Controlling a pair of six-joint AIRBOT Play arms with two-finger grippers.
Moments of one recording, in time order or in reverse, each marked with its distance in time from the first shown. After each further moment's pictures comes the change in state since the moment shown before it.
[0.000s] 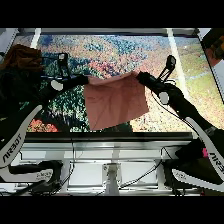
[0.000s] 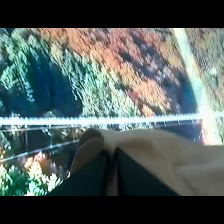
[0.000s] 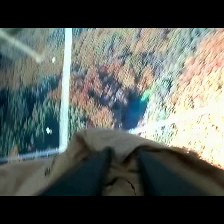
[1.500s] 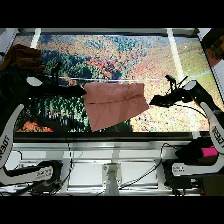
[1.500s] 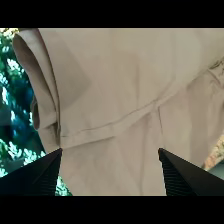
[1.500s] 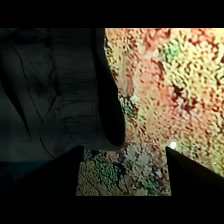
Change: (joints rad) left arm 0.239 0.071 0.000 -0.037 -0.802 0.000; right arm -0.438 -0.252 0.122 0.403 1.019 -0.956
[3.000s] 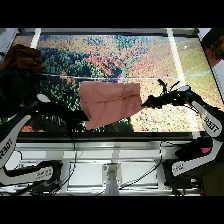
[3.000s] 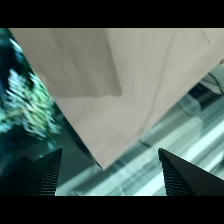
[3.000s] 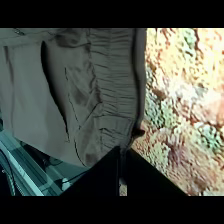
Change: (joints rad) left arm -0.014 0.000 -0.282 0.082 -0.209 -0.068; right arm 0.006 -0.150 0.000 0.321 0.072 -0.177
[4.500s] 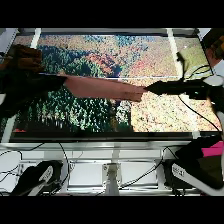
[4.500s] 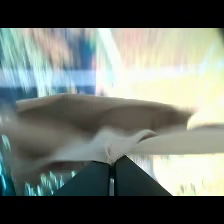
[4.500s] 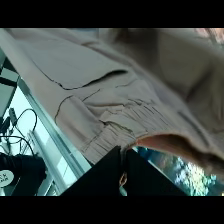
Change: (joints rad) left arm 0.072 0.610 0.171 -0.138 0.361 0.034; right arm 0.019 0.583 0.000 0.200 0.115 -0.079
